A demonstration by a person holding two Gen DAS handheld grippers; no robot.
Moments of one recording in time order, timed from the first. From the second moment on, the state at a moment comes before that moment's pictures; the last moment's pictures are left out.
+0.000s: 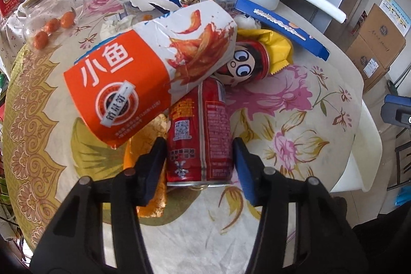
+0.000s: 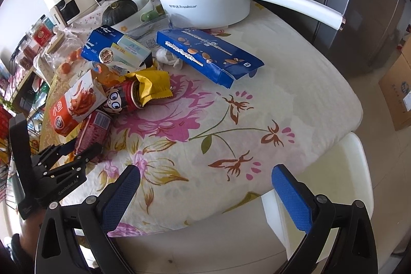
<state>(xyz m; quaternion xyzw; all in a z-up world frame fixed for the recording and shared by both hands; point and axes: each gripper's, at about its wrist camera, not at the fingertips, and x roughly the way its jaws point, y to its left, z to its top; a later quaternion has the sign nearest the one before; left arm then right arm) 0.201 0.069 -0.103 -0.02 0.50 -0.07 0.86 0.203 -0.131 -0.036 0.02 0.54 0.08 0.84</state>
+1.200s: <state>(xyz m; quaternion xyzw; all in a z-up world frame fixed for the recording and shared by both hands) 0.115 0.095 -0.103 -0.04 0.55 -0.08 0.83 0.180 -0.101 -0.045 -0.01 0.54 0.09 0.84</state>
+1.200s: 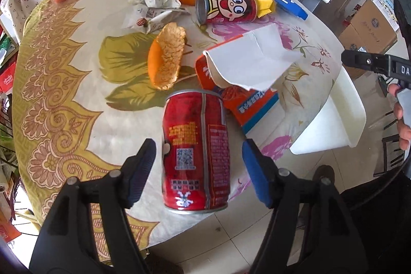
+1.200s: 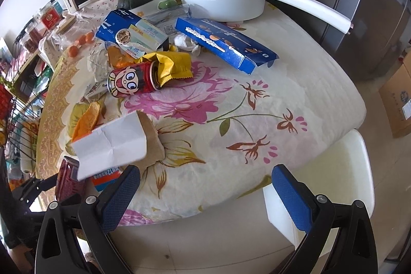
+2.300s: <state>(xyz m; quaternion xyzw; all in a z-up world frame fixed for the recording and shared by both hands) 0.087 0.162 -0.069 -0.13 0.49 -0.03 0.86 0.183 -0.012 -0.057 0.03 0.56 0.18 0.81</state>
